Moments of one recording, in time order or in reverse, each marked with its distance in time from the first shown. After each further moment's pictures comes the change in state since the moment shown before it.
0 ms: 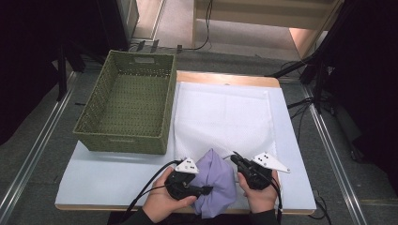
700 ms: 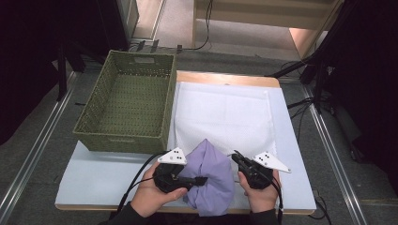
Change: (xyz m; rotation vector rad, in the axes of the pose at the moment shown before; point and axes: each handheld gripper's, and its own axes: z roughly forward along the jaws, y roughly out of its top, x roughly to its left) left arm 0.001 0.015 -0.045 -0.115 -0.032 0.009; right arm 0.001 0.003 -0.001 -0.009 -0.017 -0.012
